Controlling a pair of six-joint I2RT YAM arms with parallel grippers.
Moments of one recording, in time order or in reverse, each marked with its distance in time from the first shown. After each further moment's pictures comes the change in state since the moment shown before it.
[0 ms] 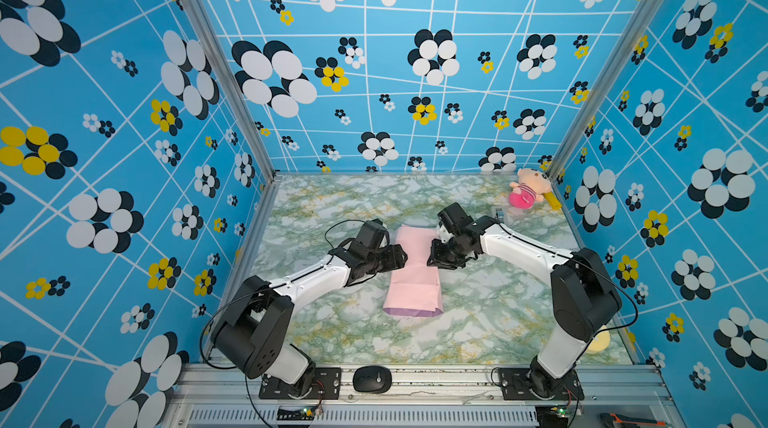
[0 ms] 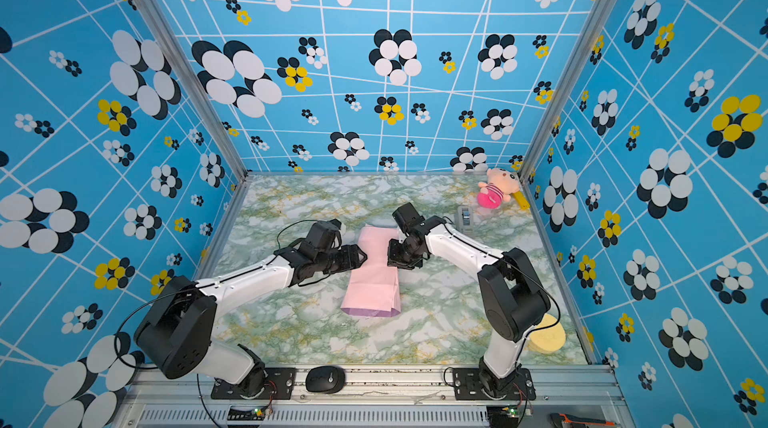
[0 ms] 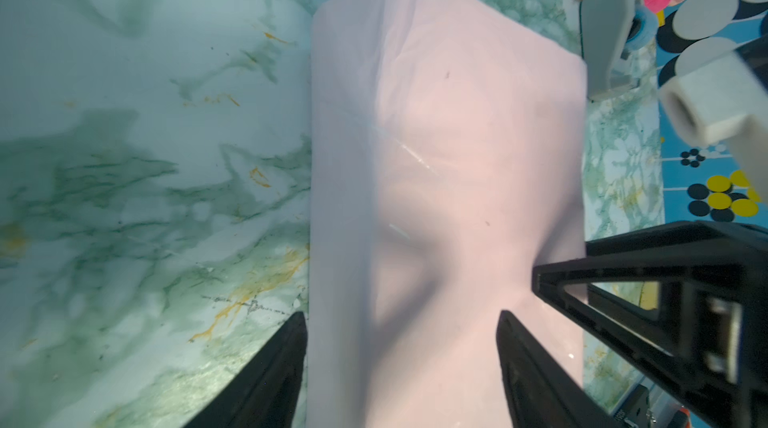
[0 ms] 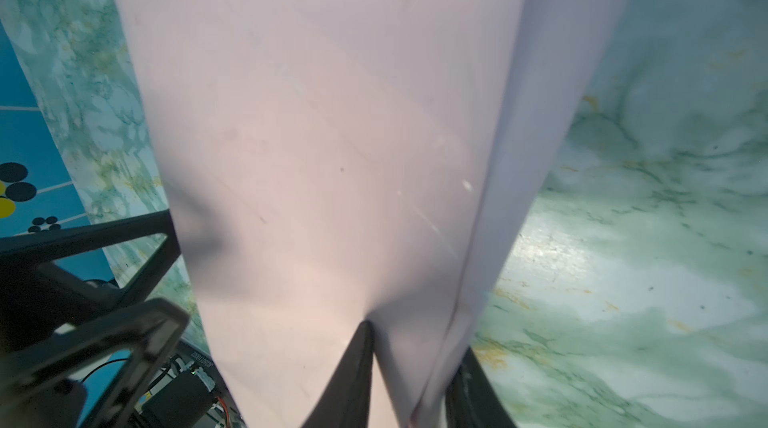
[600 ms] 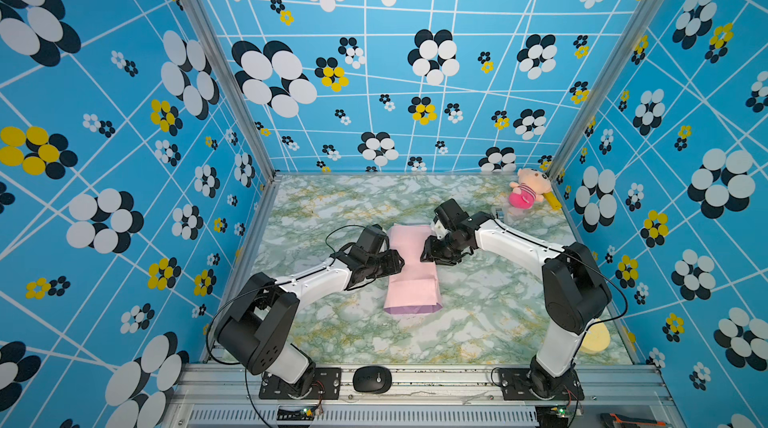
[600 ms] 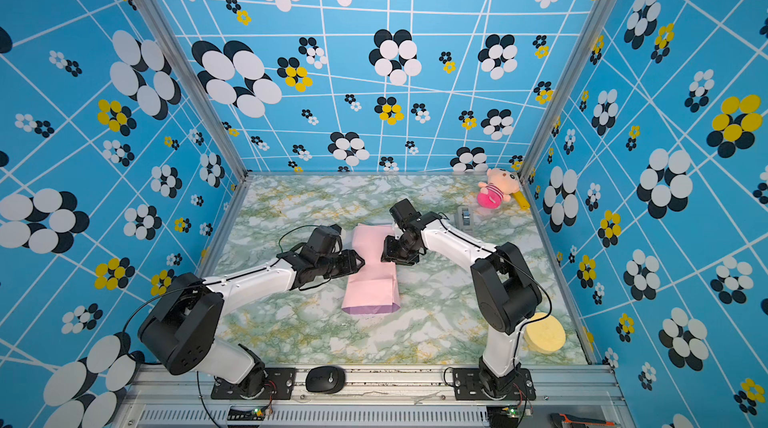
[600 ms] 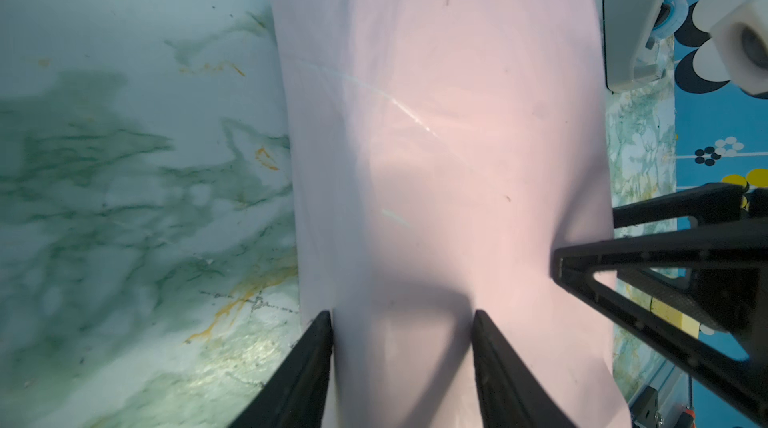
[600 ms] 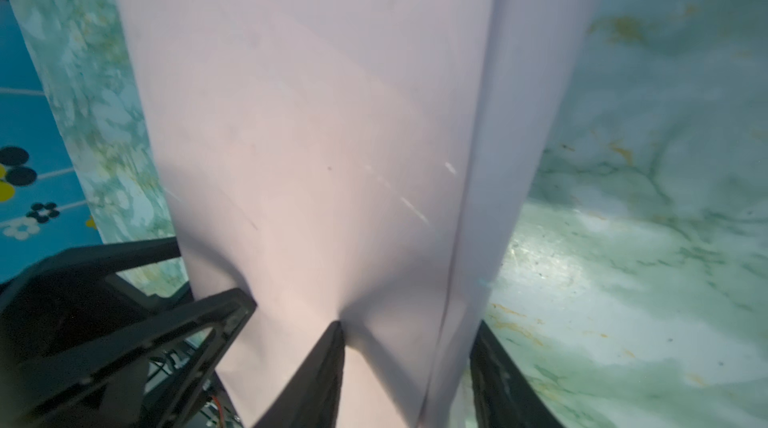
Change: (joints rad) left arm -0.008 0.047 -0.049 0.047 -0.004 -0.014; right arm -0.003 0.061 0.068 -0.010 -0.017 -0.057
